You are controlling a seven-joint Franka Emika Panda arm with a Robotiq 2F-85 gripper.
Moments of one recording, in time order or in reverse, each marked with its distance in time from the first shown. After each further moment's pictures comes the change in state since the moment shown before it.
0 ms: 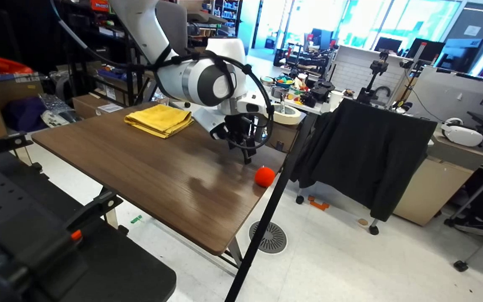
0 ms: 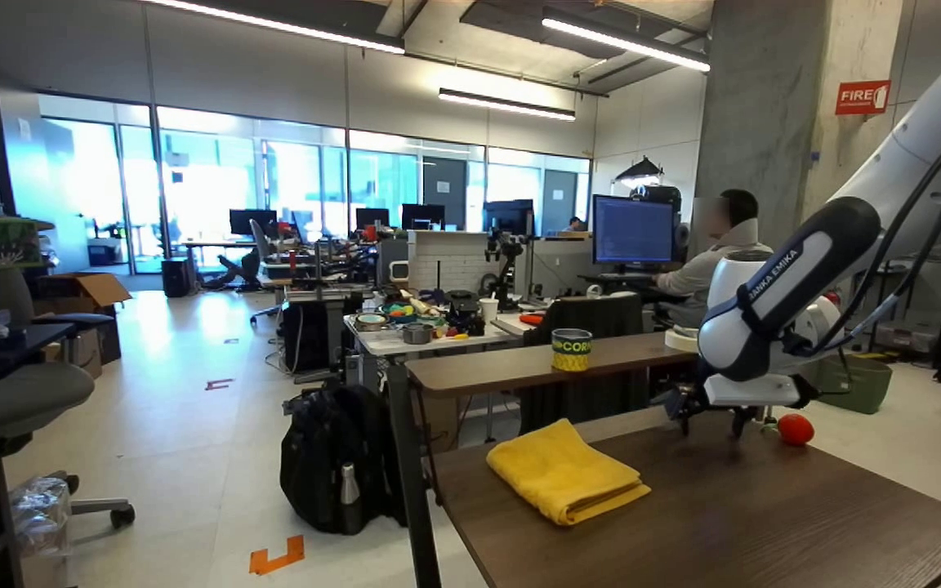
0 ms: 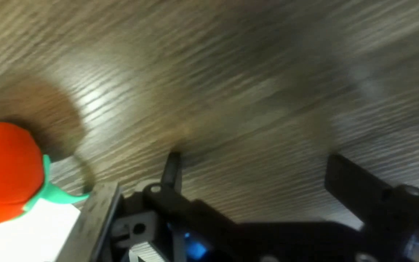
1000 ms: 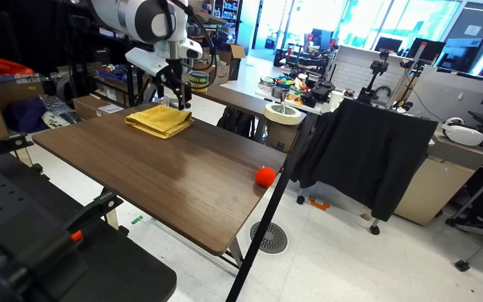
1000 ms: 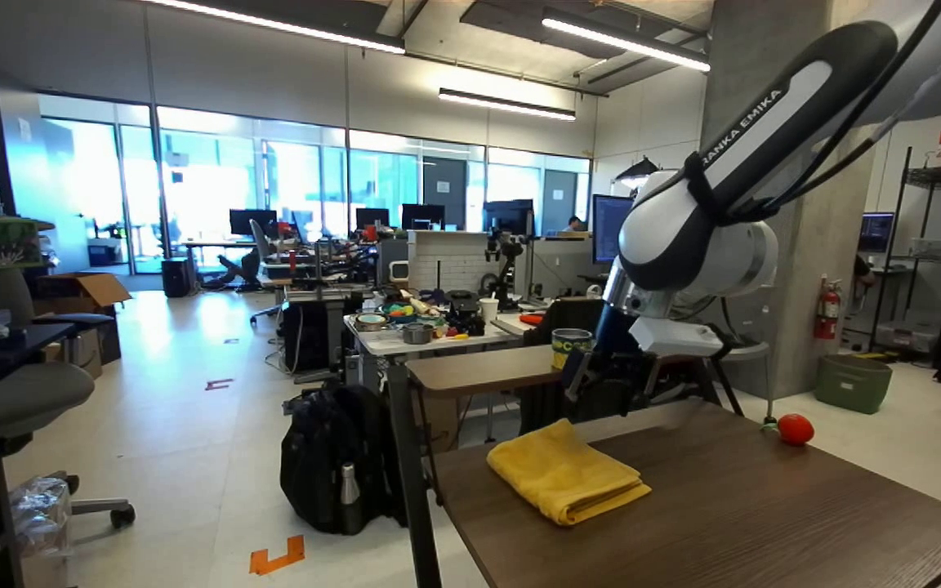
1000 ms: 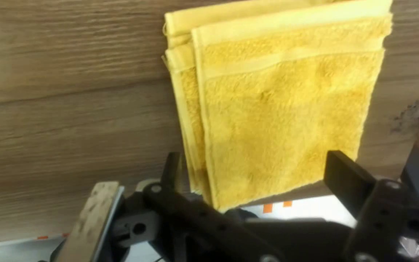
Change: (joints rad) arm 0.040 -0.293 0.348 -0.232 -0.032 -0.087 -0.297
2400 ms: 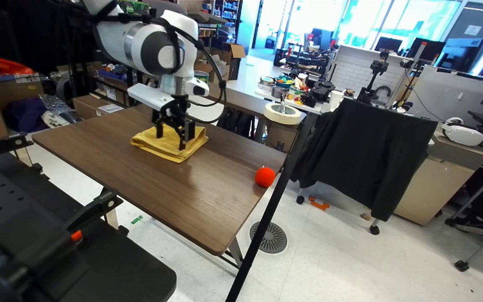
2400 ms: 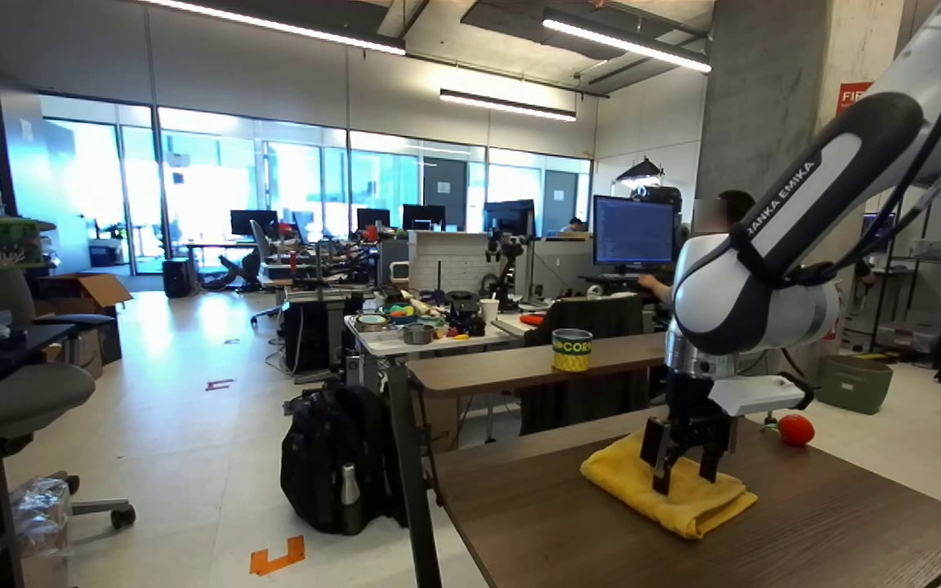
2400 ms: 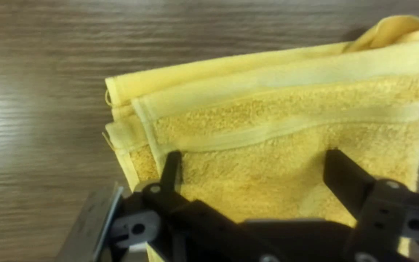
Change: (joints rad) arm -0.034 0.017 -0.077 -0.144 -0.028 -0.067 -0.070
